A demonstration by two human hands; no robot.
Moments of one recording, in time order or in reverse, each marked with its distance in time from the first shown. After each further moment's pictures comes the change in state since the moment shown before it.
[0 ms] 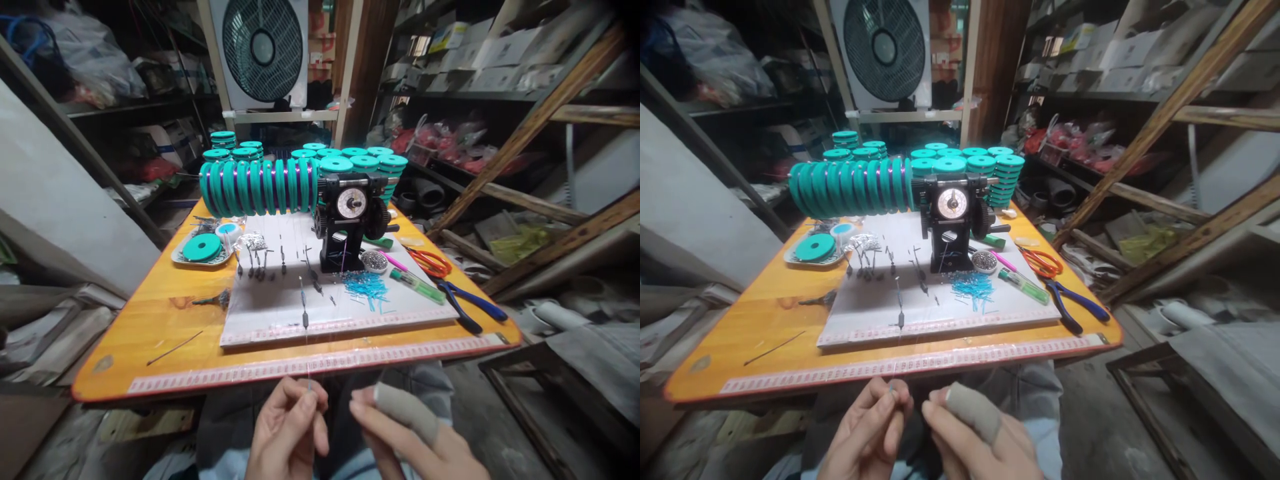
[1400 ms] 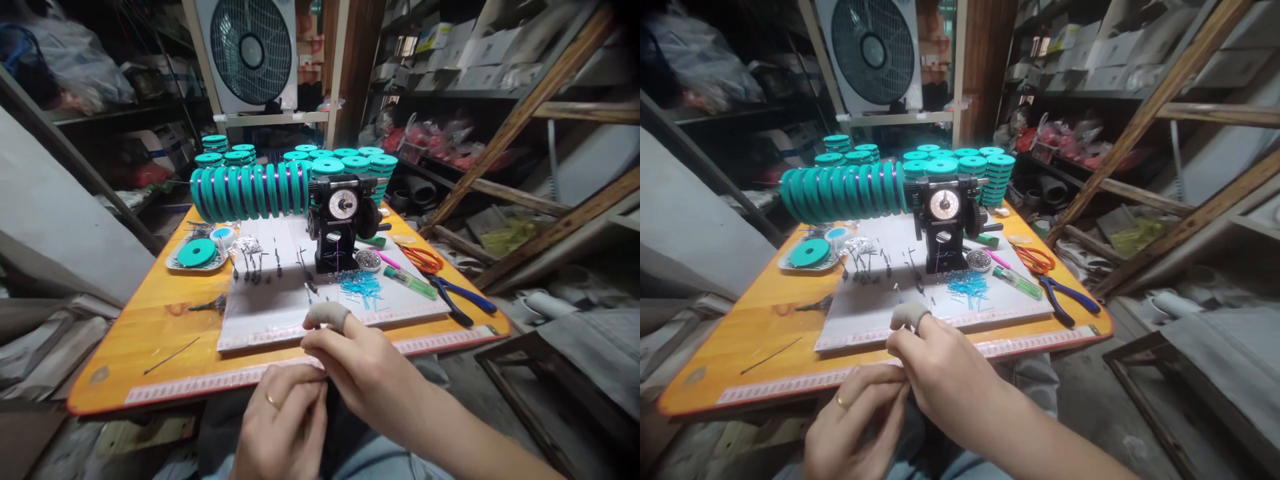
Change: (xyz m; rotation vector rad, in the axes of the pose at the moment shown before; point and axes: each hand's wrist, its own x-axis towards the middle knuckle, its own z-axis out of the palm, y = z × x) left_hand 0.009 0.028 0.002 1.206 -0.281 1.176; right_hand 0.089 0.006 0.013 0.289 -0.231 -0.060
